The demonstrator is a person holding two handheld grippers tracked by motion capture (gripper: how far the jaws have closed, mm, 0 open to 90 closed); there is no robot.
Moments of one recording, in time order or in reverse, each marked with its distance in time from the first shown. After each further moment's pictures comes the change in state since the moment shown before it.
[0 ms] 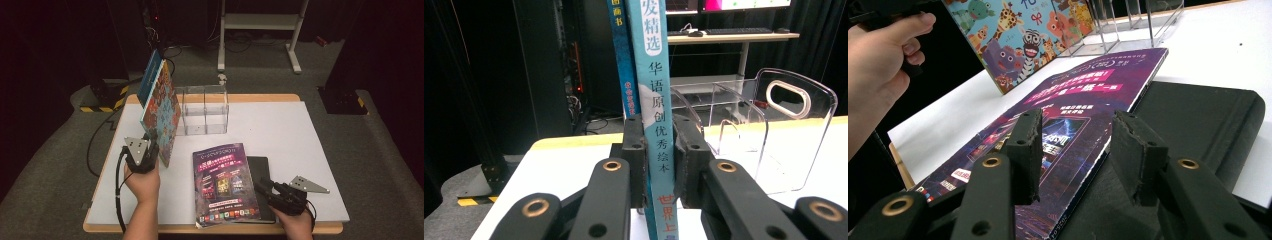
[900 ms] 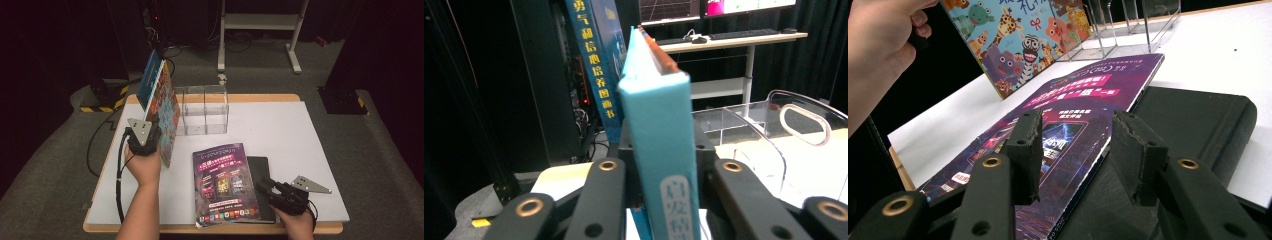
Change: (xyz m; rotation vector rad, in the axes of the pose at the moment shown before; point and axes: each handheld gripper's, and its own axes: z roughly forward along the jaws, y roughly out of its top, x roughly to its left) left arm -0.004 0.034 0.025 -0.018 0.009 0.067; right arm -0.001 0.002 -0.003 -0.015 -0.002 0.001
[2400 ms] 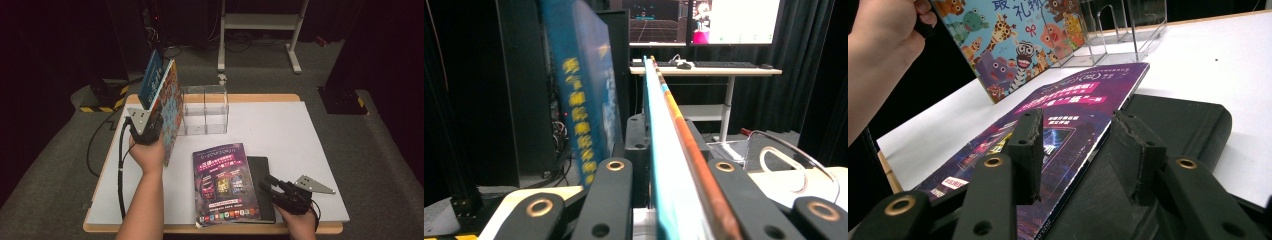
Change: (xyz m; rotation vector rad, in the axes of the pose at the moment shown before) left arm 0.004 0.015 0.022 -0.078 -0.047 -0.103; right arm -0.003 0.002 -0.005 -0.020 -0.029 -0.013
